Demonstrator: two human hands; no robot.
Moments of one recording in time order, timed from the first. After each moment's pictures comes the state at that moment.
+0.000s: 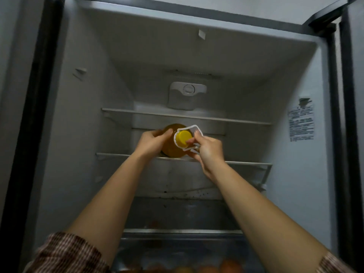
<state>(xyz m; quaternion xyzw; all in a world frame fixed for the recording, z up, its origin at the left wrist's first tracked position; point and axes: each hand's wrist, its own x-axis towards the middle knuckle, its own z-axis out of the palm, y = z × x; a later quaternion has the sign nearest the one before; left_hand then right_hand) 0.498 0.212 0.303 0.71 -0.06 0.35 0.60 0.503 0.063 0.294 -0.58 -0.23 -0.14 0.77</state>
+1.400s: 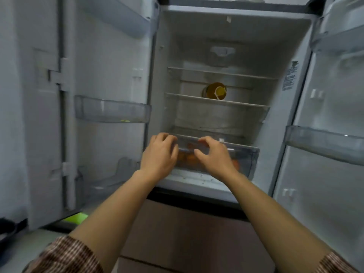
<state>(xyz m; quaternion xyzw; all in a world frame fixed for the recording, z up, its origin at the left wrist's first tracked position) 0.140 0.119 0.104 0.86 0.09 0.46 0.17 0.223 -0.031 0.124 -0.83 -0.37 -0.22 0.35</state>
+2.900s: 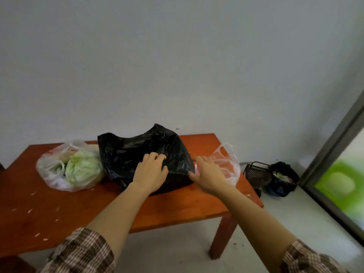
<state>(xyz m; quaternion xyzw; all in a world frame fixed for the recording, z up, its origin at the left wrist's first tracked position) -0.924 0.568 -0.134 0.69 0.70 0.19 0.02 -0.728 0.596 -0.124 -0.53 -0.83 0.10 0.15</state>
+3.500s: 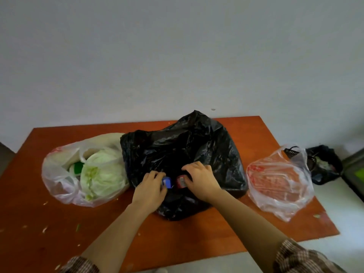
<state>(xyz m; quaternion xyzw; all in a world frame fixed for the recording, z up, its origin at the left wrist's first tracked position) -1.102 0.675 -0.255 0.64 0.74 0.10 0.18 -0.927 0.743 -0.227 -0.48 -0.86 0.18 0.05</state>
